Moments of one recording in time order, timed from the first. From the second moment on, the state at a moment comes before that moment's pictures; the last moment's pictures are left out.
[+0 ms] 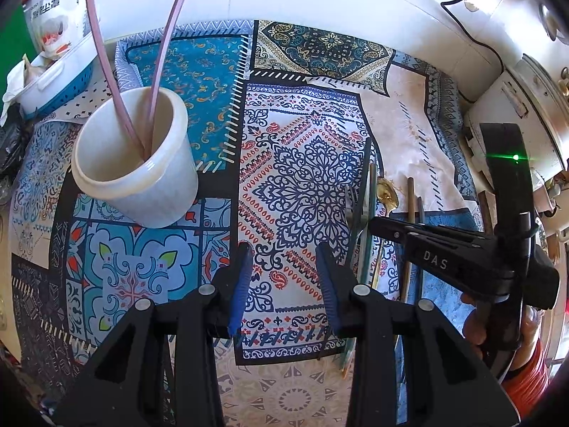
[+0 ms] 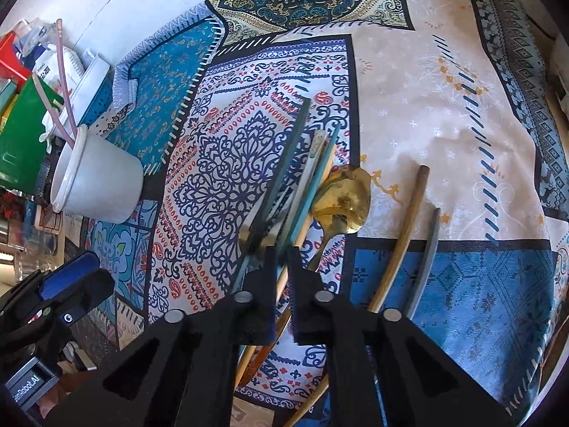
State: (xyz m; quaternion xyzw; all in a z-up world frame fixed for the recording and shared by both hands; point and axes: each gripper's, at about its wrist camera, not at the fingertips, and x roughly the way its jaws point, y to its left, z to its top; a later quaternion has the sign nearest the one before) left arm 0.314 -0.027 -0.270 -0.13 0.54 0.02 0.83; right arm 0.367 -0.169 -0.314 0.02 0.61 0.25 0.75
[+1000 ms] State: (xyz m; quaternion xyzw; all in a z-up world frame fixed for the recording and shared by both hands) left arm 0.424 -0.097 -0.322 -0.07 0.60 -0.09 0.79; right arm 0.356 -0.243 -0.293 0.07 0.60 0.20 0.77
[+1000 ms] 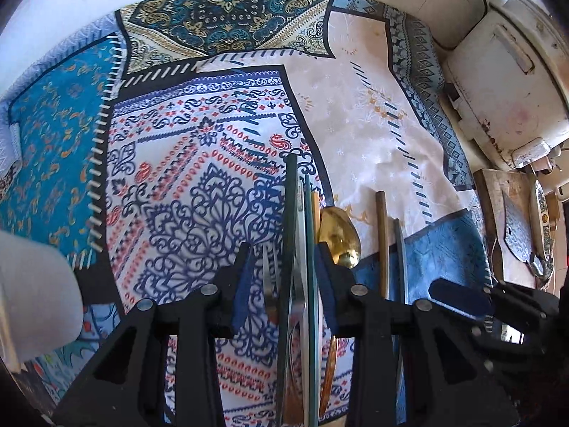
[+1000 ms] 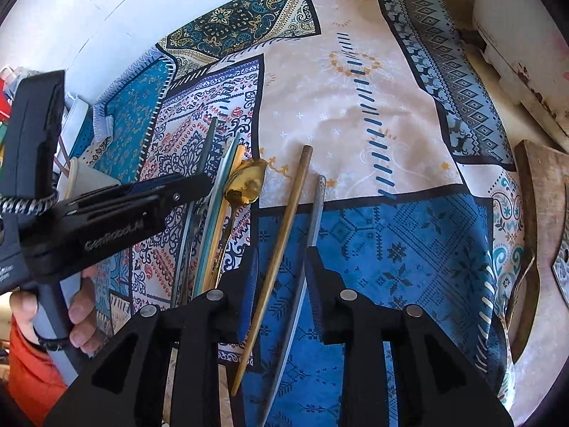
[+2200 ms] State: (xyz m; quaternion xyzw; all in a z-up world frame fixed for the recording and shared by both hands) left arm 0.371 -0.042 -0.246 -0.11 0.51 -0.08 0.85; right arm 0.391 -0.172 -0.326 0.00 0.58 0.17 0.79
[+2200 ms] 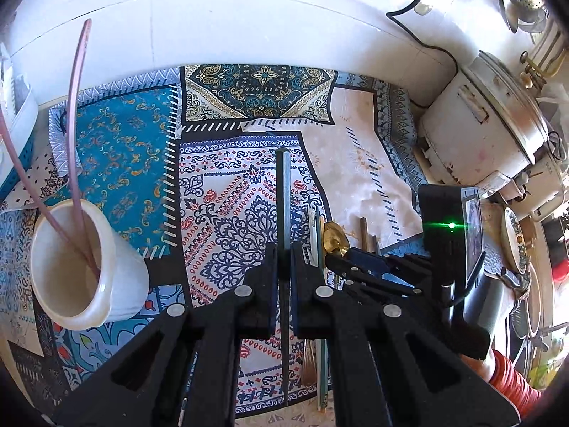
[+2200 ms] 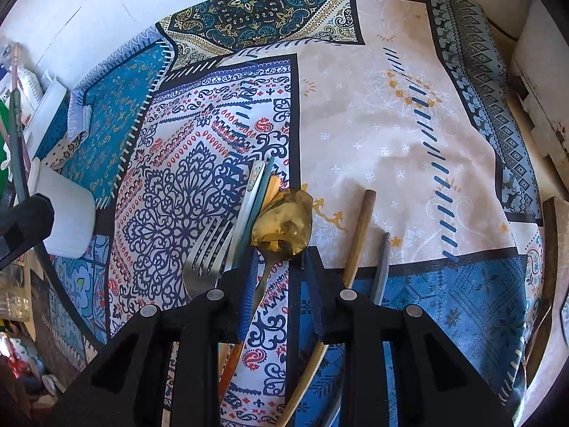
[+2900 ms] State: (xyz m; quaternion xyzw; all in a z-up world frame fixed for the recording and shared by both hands) left arm 0.341 -0.035 -0.219 -0.12 0.48 -0.07 0.86; right arm 0.353 -0.193 -0.278 0.02 0.55 0.18 0.82
